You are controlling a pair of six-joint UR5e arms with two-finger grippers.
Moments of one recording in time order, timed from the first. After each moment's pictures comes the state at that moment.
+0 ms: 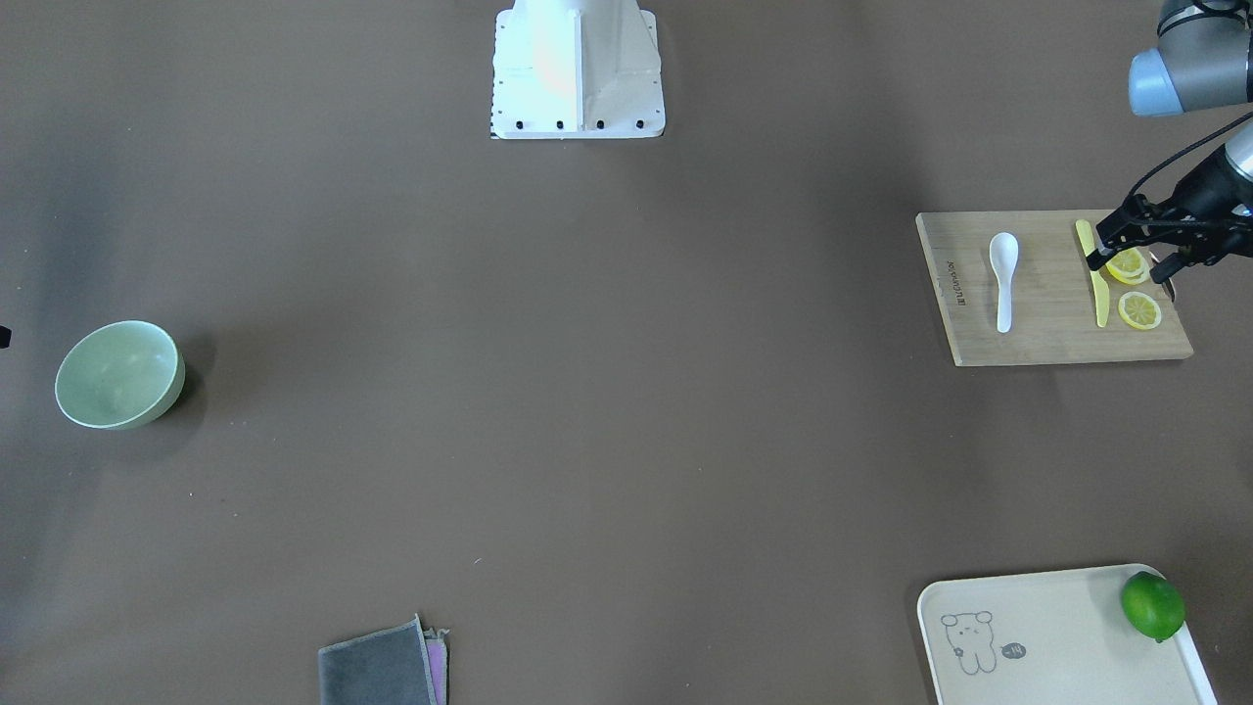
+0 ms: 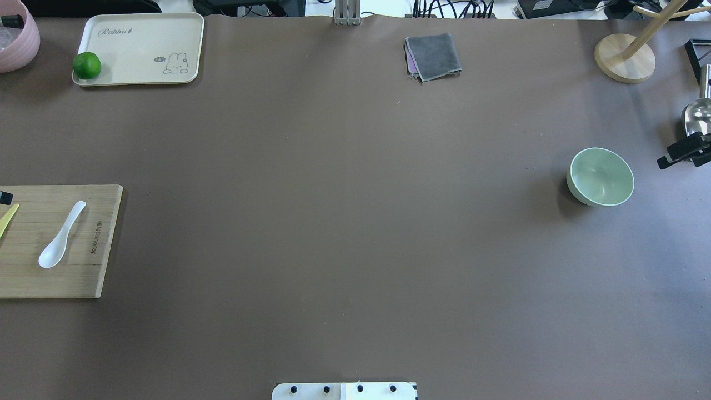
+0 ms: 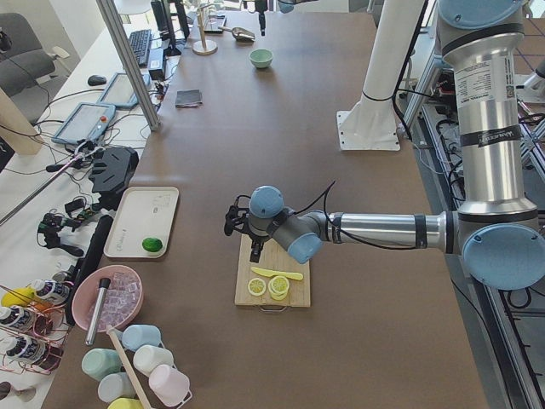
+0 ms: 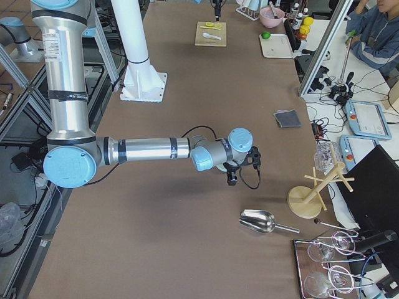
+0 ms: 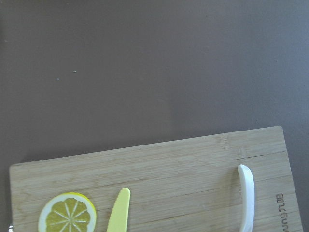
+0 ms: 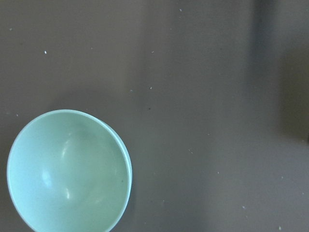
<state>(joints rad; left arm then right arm) -1.16 -1.40 -1.67 -2.33 -2.32 -0.62 1.27 -1.51 1.54 -1.27 2.45 0.30</state>
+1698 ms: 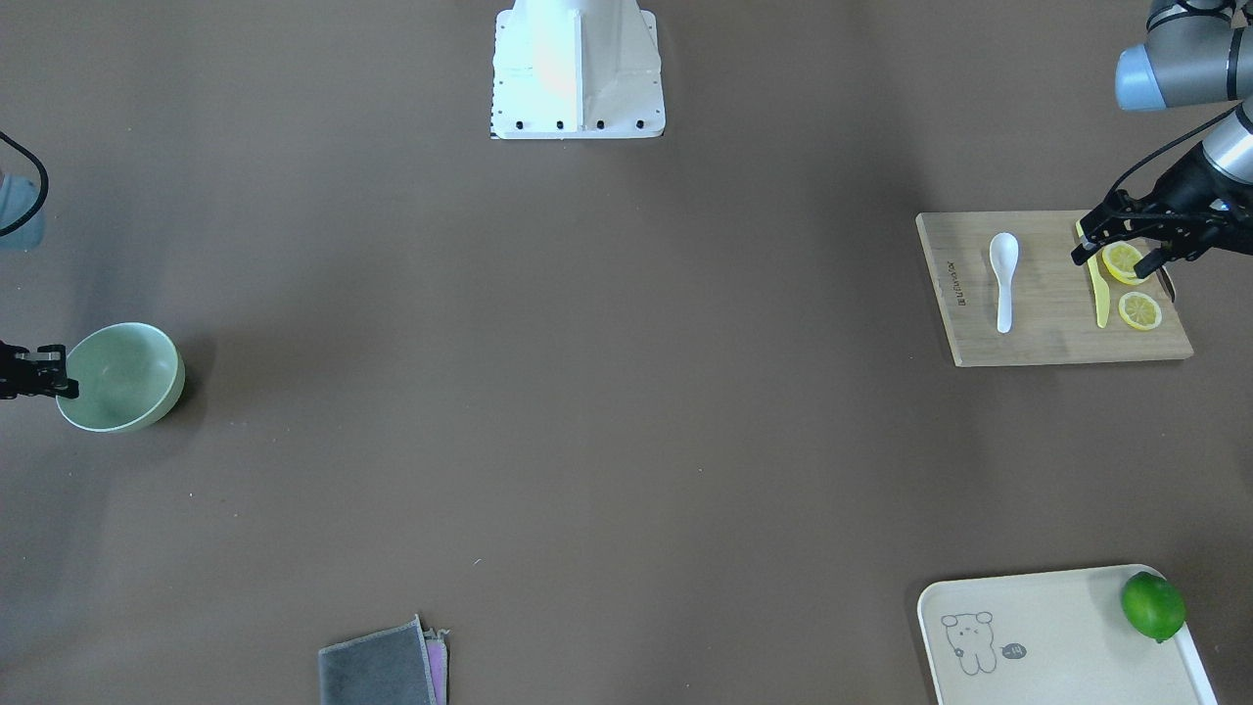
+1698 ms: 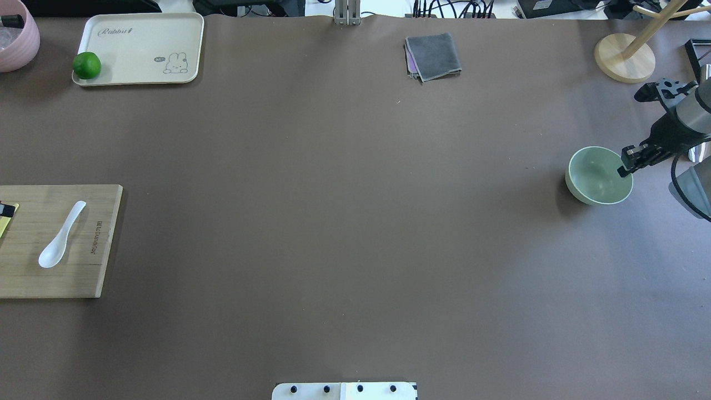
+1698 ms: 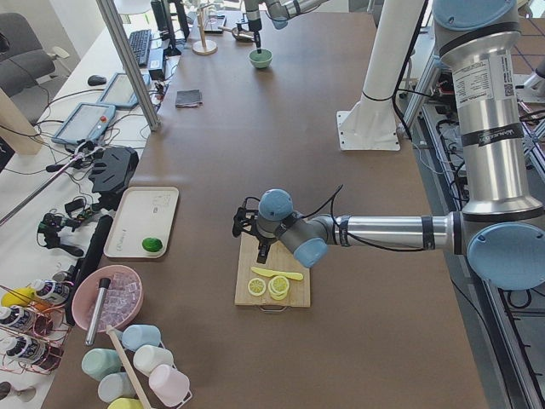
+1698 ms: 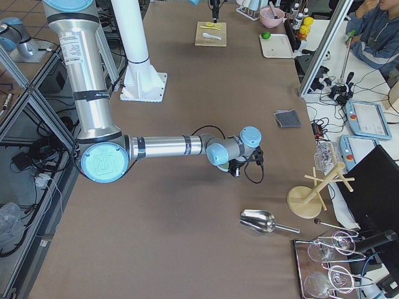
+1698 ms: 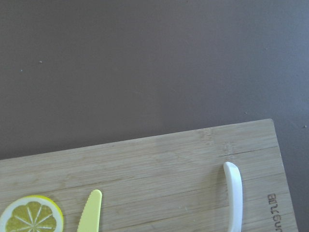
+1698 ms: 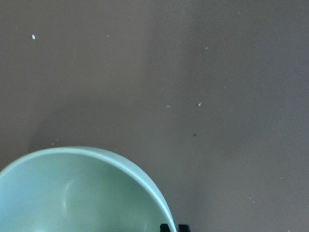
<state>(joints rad) -1.13 -1.34 -1.67 -2.41 -2.30 -0.65 1.14 -1.40 1.42 -1.27 2.41 0.33</state>
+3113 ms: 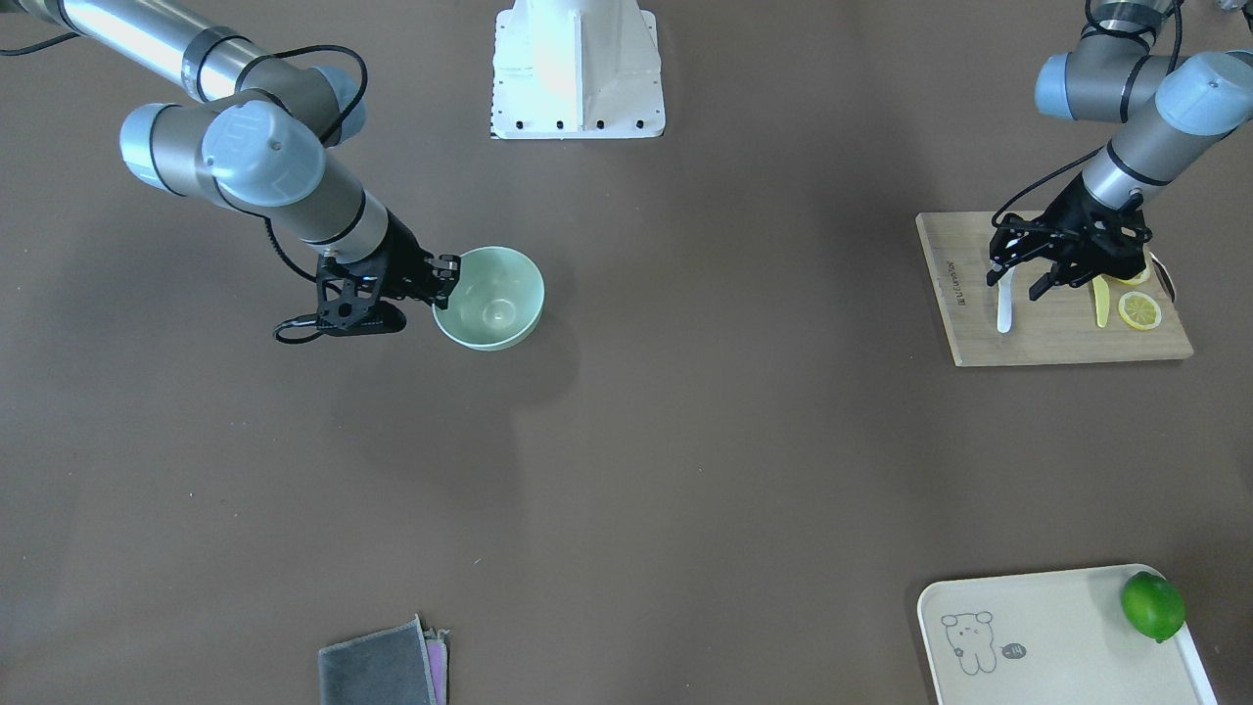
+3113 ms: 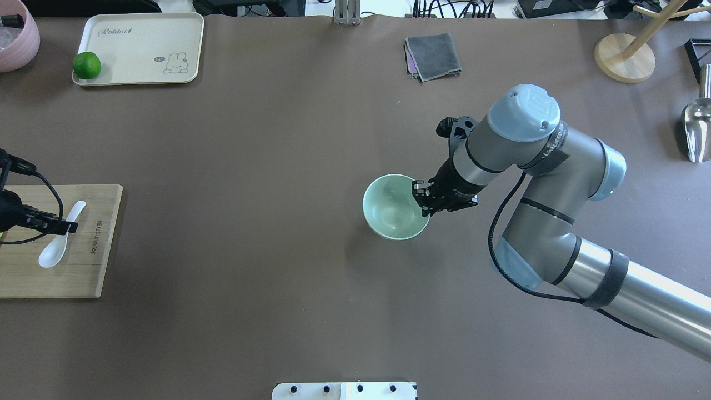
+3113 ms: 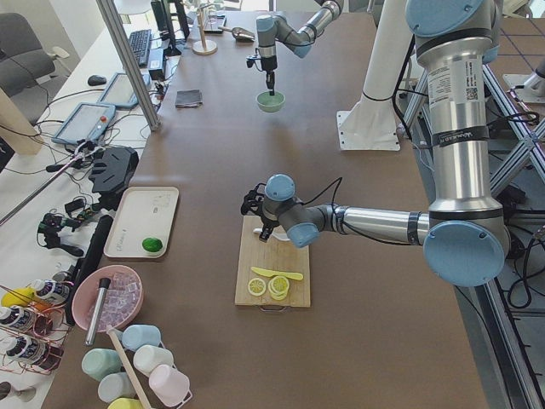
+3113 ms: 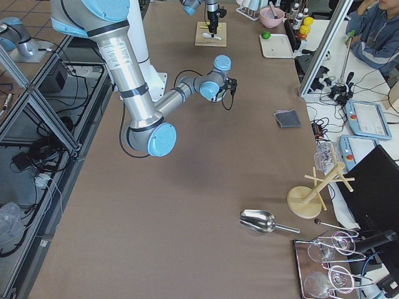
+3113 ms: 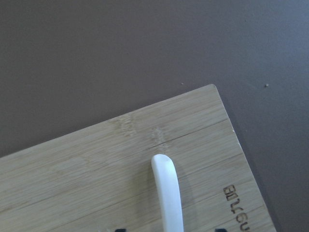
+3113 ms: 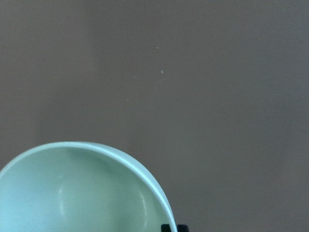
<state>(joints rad) -0.88 -1.42 -1.67 -2.43 -2.11 -0.63 0.63 -1.09 1.67 -1.26 2.18 1.26</state>
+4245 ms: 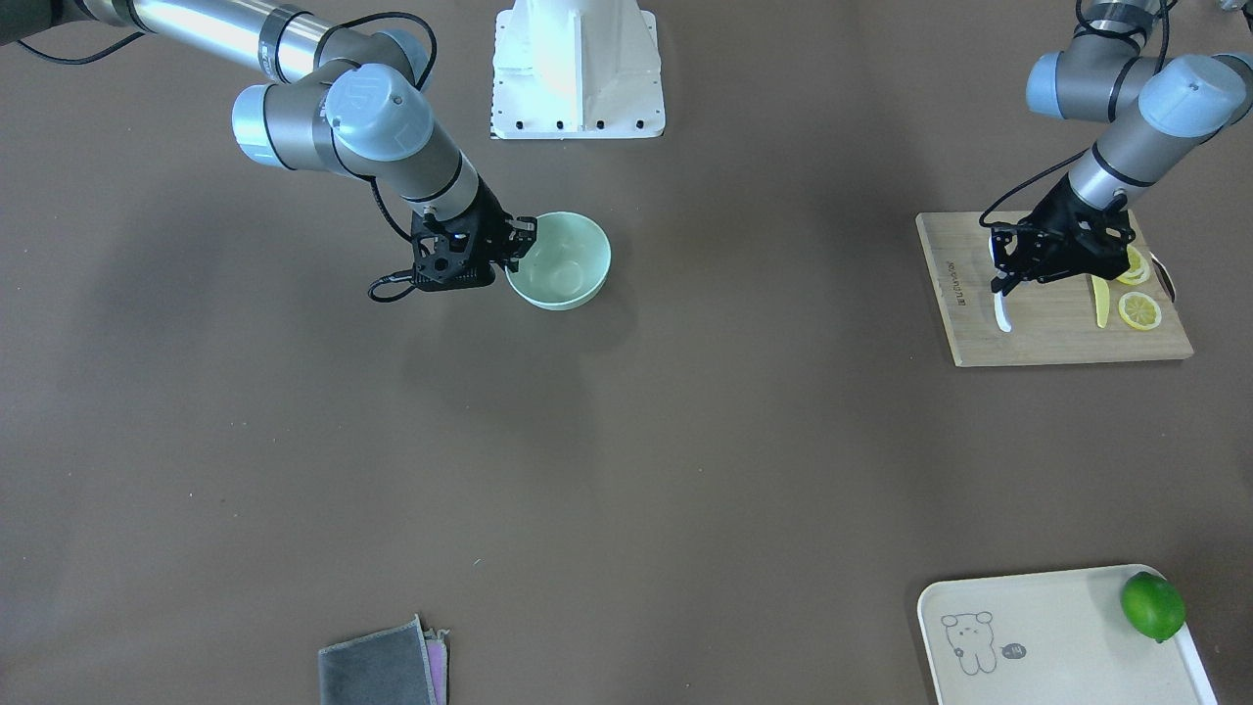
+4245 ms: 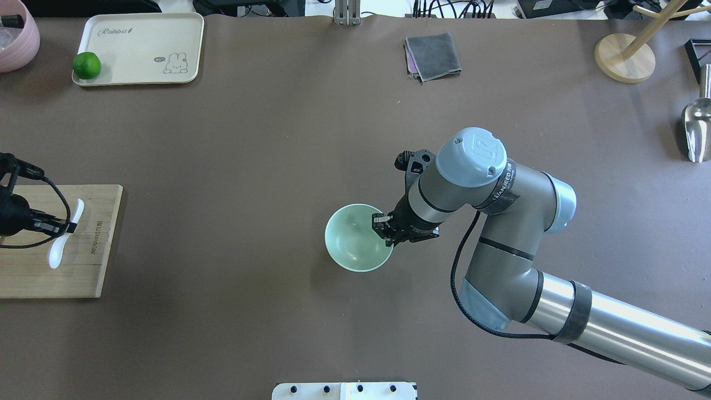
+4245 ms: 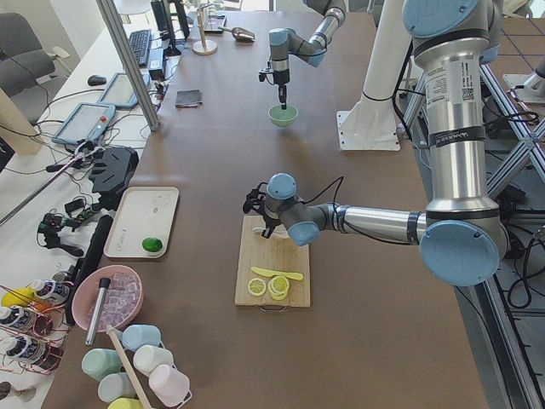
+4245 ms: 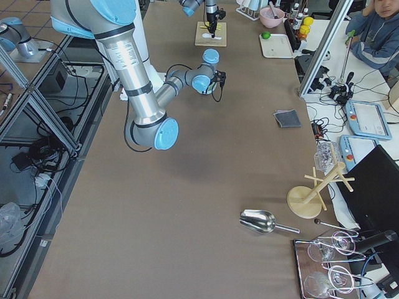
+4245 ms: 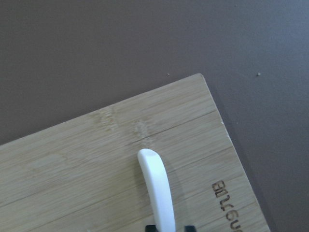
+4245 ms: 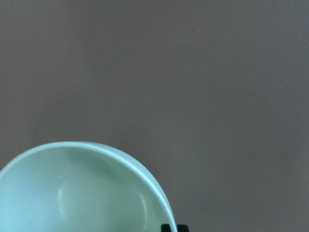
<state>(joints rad) -0.86 -1.42 -1.68 -2.44 -2.09 -0.64 0.52 -1.04 1.67 -1.26 2.11 1.33</state>
